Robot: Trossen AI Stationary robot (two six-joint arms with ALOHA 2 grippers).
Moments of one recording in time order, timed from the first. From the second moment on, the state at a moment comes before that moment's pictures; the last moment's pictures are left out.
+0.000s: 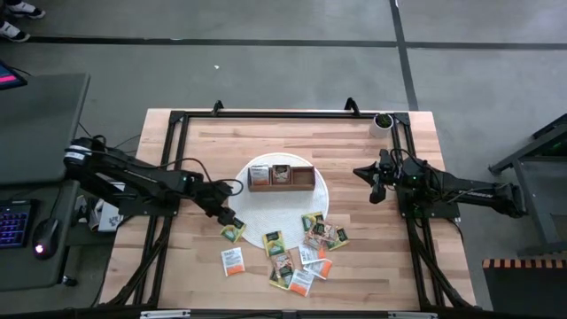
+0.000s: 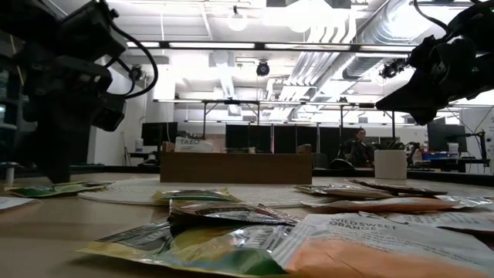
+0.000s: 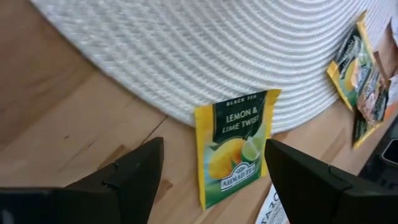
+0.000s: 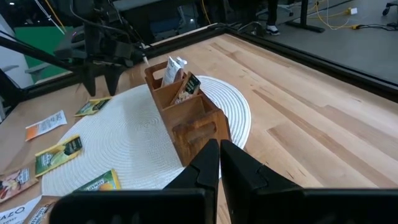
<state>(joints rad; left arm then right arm) -0.13 1.17 0.38 -0.18 0.24 -1.11 -0.23 0.21 0.07 -0.09 0.05 0.26</state>
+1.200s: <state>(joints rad) -0.13 1.23 0.38 -0.10 0.31 -1.12 -0.23 0.21 0.07 -0.09 0.05 0.26</state>
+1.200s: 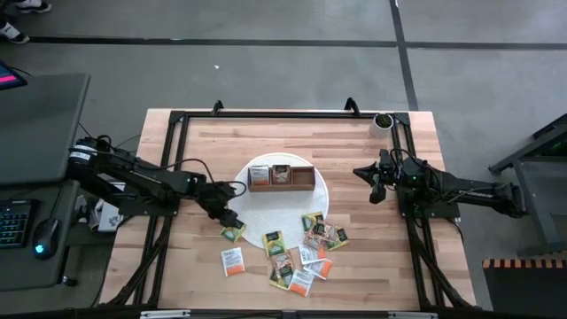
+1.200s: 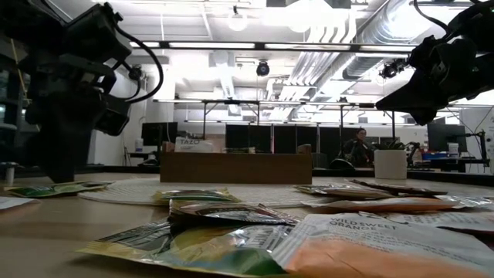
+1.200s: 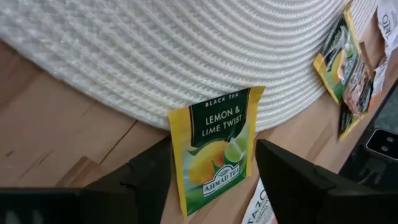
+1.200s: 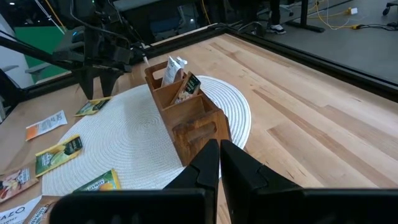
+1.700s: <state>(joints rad) -0.13 1.23 0.38 -0.11 0.32 -1.13 -0.23 0.21 0.07 -0.09 0.05 0.26</state>
